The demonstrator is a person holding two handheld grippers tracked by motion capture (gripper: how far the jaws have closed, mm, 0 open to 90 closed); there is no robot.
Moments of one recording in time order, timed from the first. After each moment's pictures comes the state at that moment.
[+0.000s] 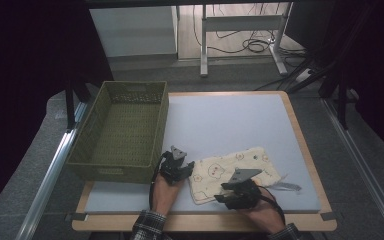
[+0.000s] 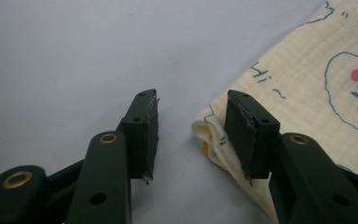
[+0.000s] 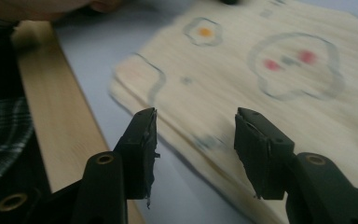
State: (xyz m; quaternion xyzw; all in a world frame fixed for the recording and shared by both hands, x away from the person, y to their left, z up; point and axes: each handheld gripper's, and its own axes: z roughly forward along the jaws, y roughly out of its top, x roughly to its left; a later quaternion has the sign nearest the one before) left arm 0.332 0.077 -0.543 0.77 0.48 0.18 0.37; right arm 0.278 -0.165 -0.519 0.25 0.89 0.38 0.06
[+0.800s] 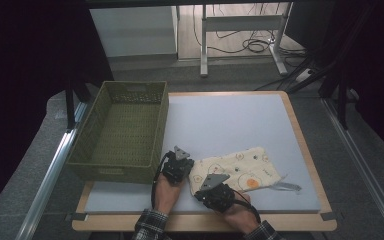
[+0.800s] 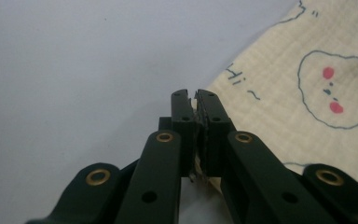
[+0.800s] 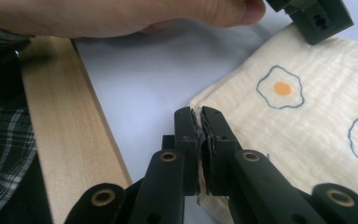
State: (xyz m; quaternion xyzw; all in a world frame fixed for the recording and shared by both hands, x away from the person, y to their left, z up) left arm 0.333 0.072 -0.540 0.78 0.46 0.17 0.38; right arm 0.268 -0.103 -0.525 0.20 0.91 0.36 0.08
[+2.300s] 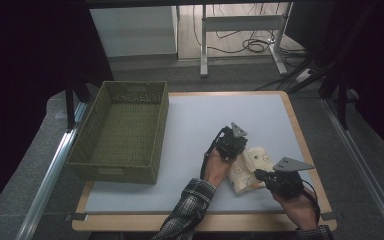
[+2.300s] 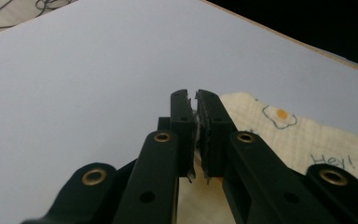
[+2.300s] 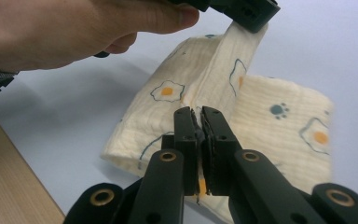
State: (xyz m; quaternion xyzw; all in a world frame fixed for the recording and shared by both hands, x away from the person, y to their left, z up) left arm 0.395 -0.084 -0.484 0.82 0.34 0.17 0.43; right arm 0.286 -0.269 -0.475 0.35 0.82 0.41 0.17
